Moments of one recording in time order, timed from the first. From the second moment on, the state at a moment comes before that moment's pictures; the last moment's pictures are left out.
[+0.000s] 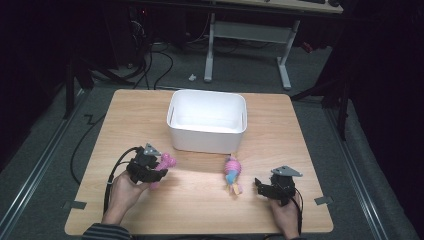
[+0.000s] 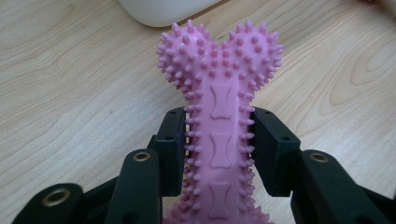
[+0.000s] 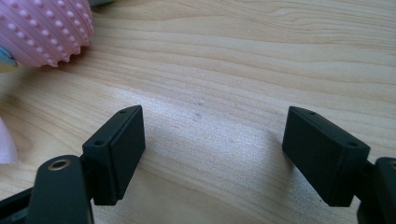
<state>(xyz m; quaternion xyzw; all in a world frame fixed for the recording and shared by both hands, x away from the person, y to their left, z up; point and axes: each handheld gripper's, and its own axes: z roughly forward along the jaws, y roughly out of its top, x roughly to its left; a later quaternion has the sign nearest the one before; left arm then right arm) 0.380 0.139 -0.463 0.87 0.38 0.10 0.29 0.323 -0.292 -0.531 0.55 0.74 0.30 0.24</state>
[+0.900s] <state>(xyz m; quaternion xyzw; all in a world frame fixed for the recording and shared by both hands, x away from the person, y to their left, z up) 0.378 0.141 -0.406 0.86 0.36 0.10 0.34 0.323 -0.292 -0.531 0.55 0.74 0.30 0.24</state>
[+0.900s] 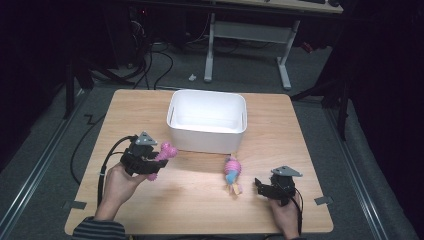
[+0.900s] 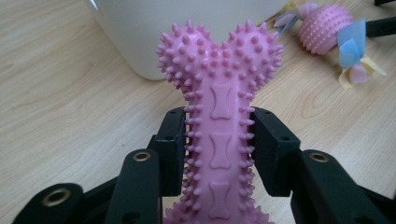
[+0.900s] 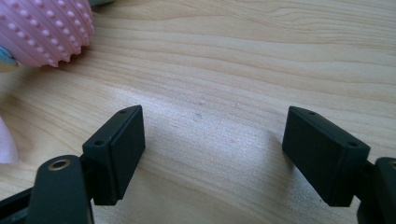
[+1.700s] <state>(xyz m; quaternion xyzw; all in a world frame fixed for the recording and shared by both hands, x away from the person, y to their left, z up) 0.401 0.130 -0.353 0.85 0.34 0.10 0.38 0.323 -0.292 -0.531 0.55 0.74 0.30 0.24</state>
